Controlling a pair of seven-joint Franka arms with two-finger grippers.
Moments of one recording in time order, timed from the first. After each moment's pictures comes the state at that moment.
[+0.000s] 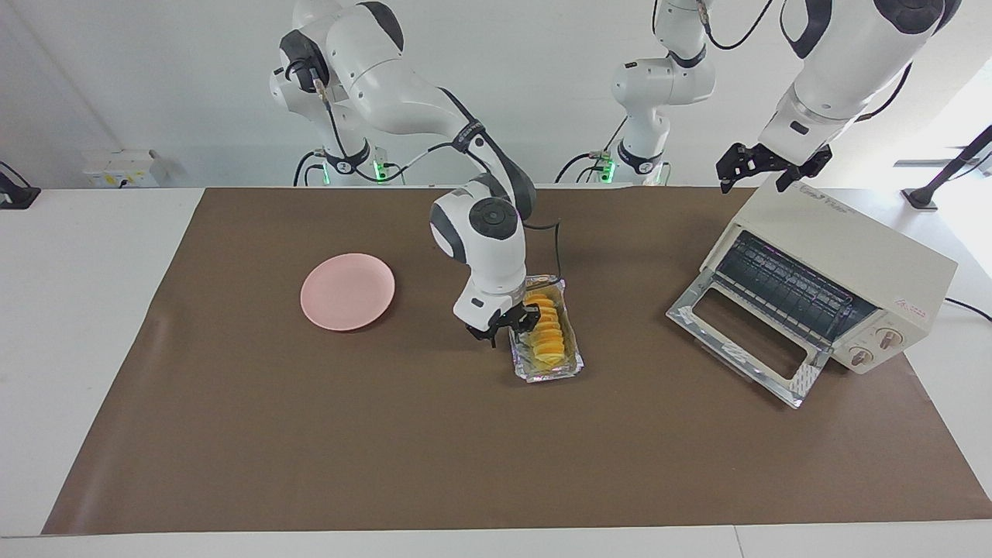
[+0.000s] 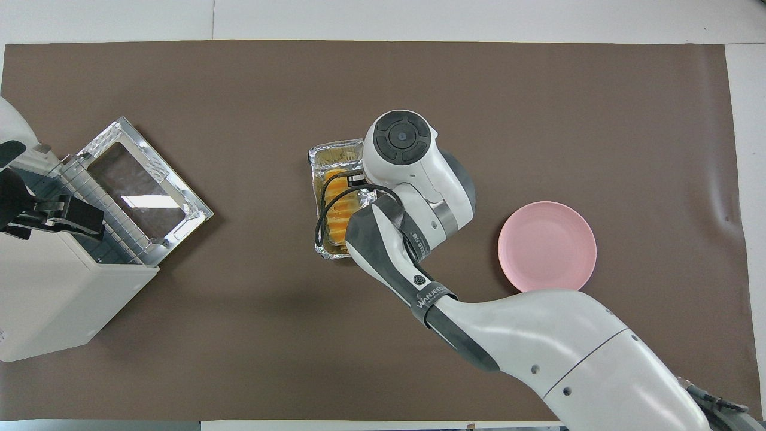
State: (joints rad) left arm -0.01 -0.04 -0.10 -1.61 0.04 1.37 -0.01; right arm 0.45 0.63 0.14 -1.47 -0.06 2.18 0.49
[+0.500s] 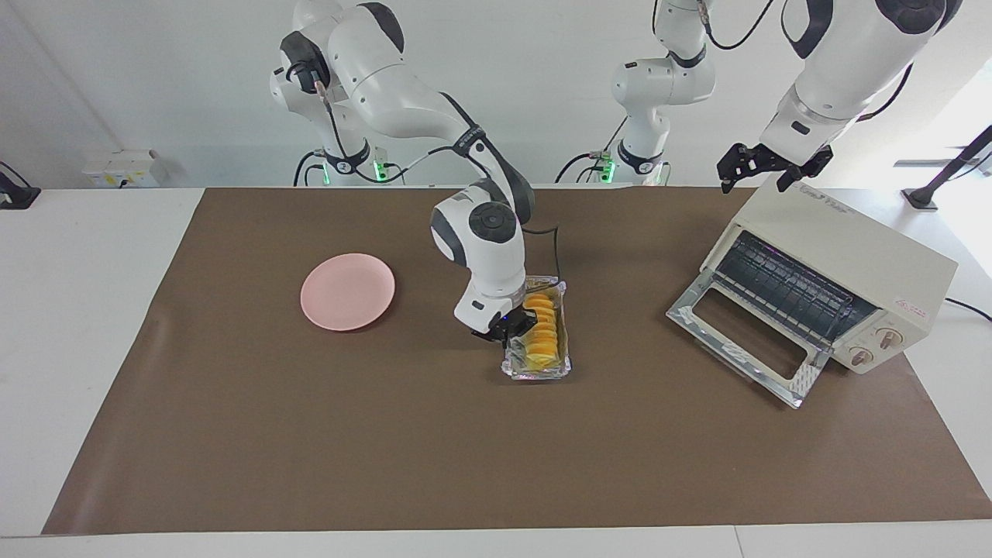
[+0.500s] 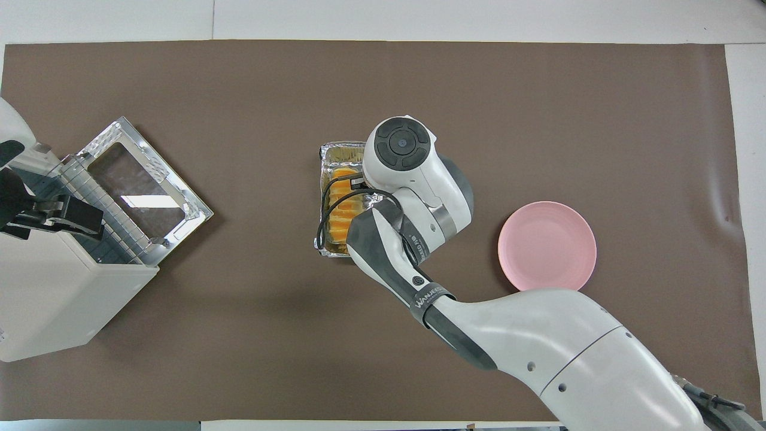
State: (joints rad) left arm -0.01 -0.04 -0.10 -1.61 0.04 1.37 -0.01; right arm 0.46 0.63 0.14 -1.49 -0.06 2.21 0.48
